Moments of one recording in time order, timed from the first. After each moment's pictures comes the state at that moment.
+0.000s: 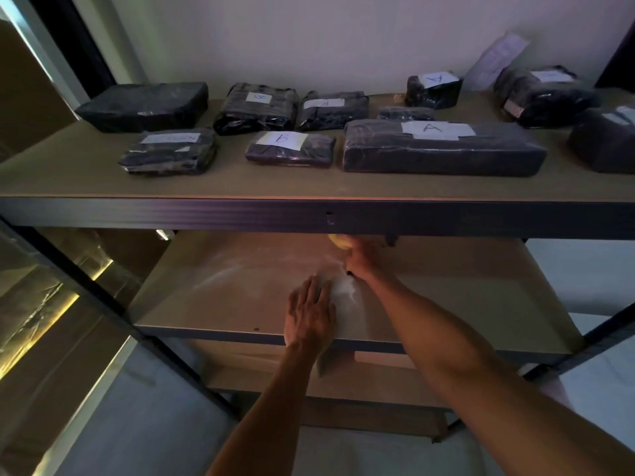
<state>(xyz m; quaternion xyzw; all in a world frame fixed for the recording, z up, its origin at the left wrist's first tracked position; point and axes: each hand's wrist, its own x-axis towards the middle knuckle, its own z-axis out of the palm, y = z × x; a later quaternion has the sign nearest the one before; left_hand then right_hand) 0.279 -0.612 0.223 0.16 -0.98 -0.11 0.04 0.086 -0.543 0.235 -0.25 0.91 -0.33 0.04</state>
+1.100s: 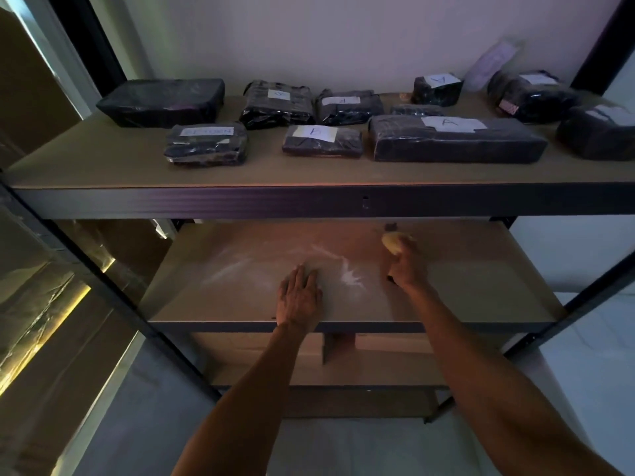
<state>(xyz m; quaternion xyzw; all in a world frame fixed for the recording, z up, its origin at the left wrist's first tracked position) 0.296 -0.667 0.224 0.14 -0.98 -0.13 0.03 0.134 -0.462 0.240 -0.11 0.94 -0.31 -0.04</state>
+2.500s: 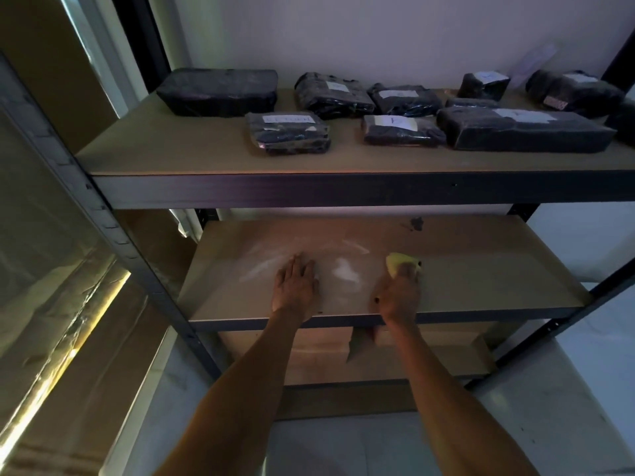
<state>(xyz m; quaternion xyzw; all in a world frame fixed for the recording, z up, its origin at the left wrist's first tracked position) 0.312 -0.774 0.214 0.11 -0.99 -0.11 0.02 0.257 -0.563 0.222 0.05 0.94 -0.31 -0.11</state>
